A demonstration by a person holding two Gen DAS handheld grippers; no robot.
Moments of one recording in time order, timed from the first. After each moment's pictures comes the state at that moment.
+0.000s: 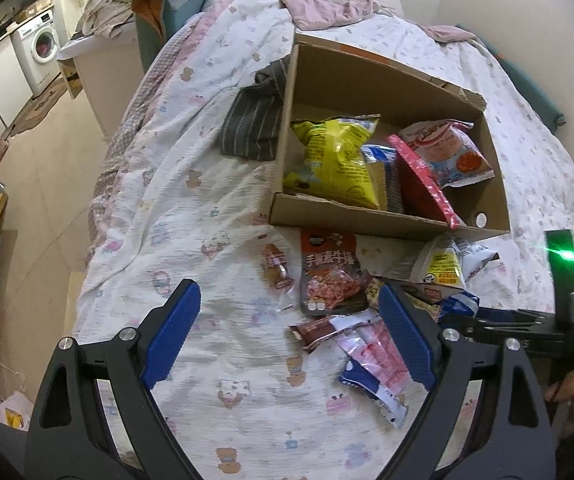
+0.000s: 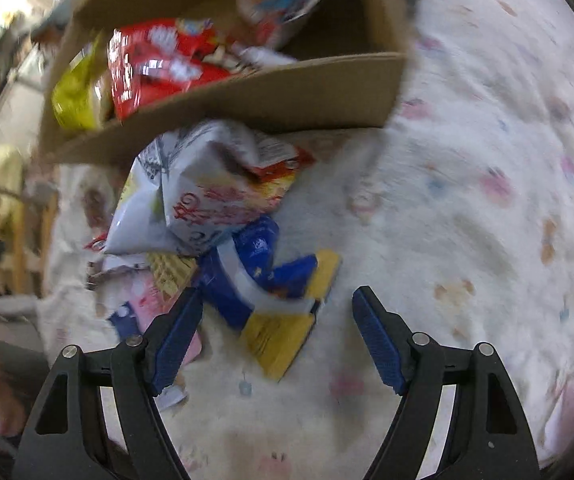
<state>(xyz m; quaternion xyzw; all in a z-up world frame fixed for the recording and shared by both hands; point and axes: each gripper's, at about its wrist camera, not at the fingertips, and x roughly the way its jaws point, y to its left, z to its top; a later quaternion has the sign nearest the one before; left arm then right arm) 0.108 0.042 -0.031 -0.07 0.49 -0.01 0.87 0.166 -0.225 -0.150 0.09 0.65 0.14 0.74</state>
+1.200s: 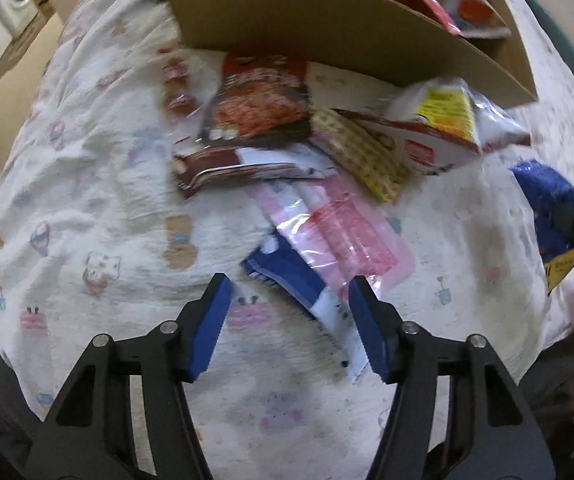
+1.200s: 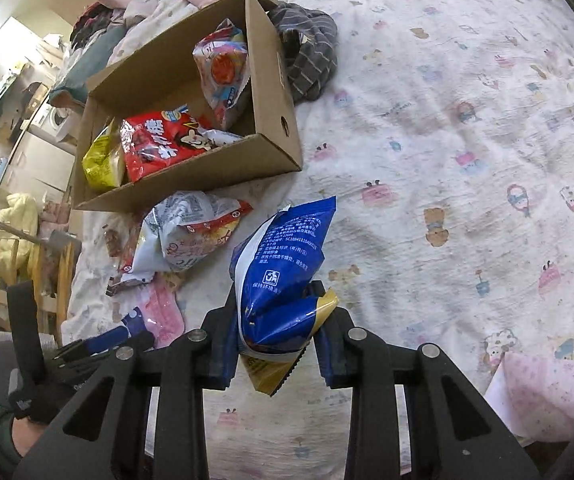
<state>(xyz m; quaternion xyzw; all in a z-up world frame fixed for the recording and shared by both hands) 0.083 -0.041 -0.130 -0.06 0.64 -0.02 0.77 0.123 -0.325 -0.093 0.16 0.57 0.11 0.80</state>
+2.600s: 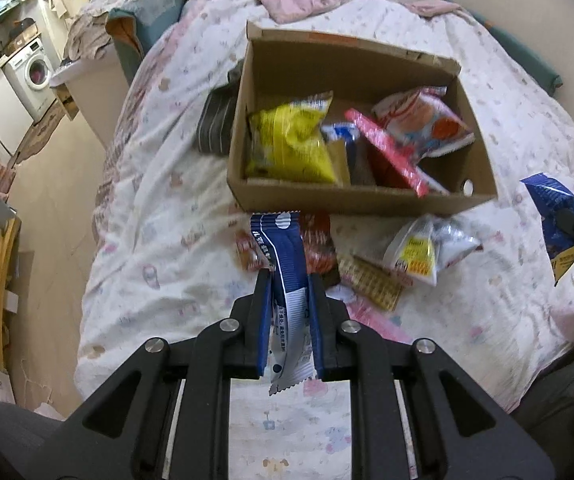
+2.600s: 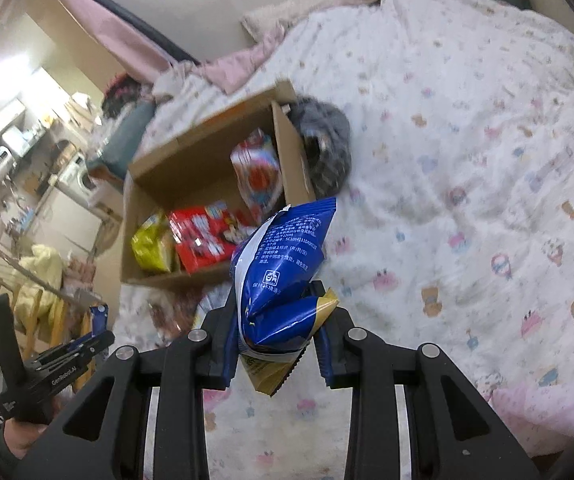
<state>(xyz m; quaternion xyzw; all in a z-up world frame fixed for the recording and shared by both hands) 0.098 -0.010 -0.018 0.00 0.51 -0.02 0.86 0.115 -0.336 -0.030 0.22 0.42 0.12 0.87</state>
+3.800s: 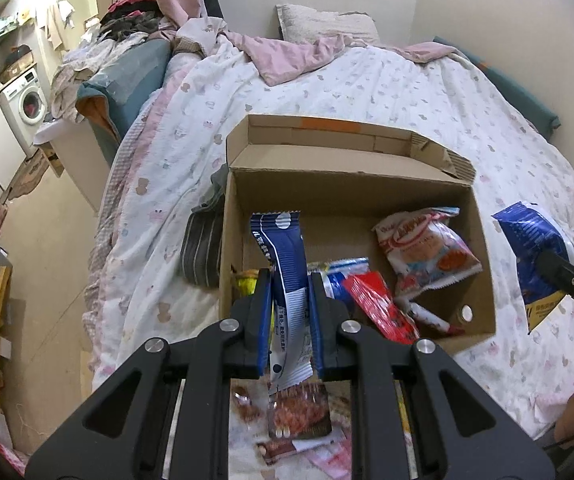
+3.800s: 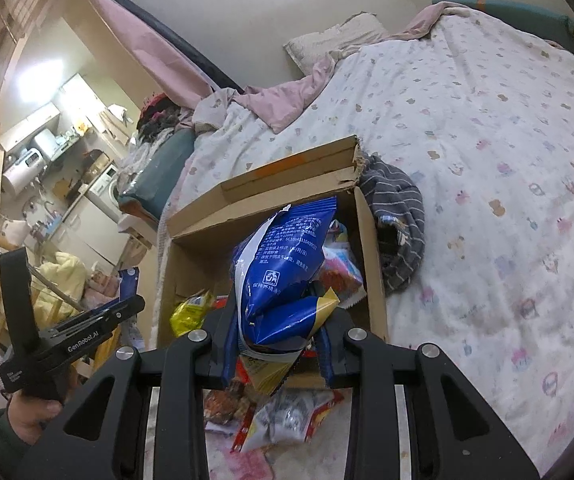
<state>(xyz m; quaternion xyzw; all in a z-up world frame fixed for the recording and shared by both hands) 0.217 -0.011 0.020 0.00 0.44 -0.03 0.90 0.216 -0.293 -0.005 0.20 0.39 0.18 0.88</state>
